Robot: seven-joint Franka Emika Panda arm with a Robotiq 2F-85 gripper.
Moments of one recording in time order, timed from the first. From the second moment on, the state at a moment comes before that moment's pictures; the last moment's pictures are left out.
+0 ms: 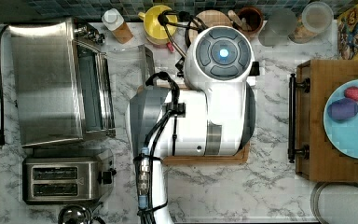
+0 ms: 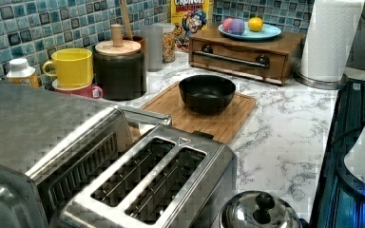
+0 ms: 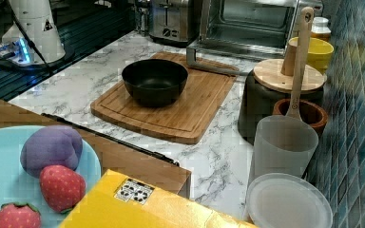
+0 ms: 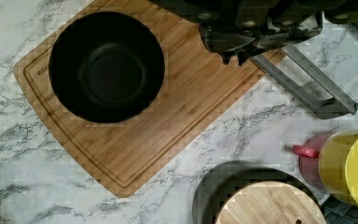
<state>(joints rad) -0.04 0.07 0.01 -1.73 0.05 0.25 -0.09</state>
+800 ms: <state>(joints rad) -0.04 0.04 -0.01 -1.83 0.05 0.39 -0.09</state>
